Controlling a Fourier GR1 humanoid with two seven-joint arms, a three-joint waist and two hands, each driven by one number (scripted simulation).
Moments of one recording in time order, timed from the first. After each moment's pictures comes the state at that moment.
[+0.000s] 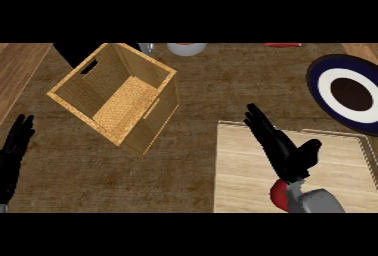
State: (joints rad) left arm 0.08 0.55 -0.02 -1.43 0.16 0.23 -0.09; right arm -0.13 -0.21 0.30 -1.48 -0.29 -0.01 0.06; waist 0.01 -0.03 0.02
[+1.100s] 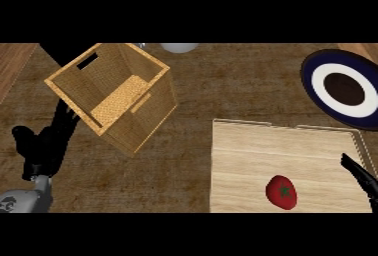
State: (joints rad) left arm -0.10 0.40 -0.08 -1.41 0.24 0.16 0.10; right arm 0.36 -0.45 -0.01 -1.60 -0.03 -0.03 -0.56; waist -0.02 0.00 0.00
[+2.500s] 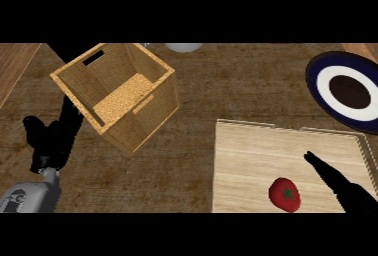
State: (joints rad) left arm -0.14 0.33 -0.03 -1.40 0.16 0.12 0.16; right arm 0.32 -0.53 0.17 -1.89 0.46 0.14 0.13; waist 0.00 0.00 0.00
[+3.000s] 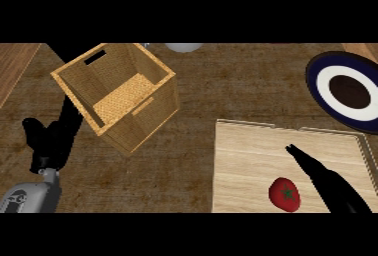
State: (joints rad) left arm -0.14 0.30 0.01 -1.40 0.13 0.09 0.15; right arm 0.20 -0.43 0.21 -1.81 0.57 0.22 0.23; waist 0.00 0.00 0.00
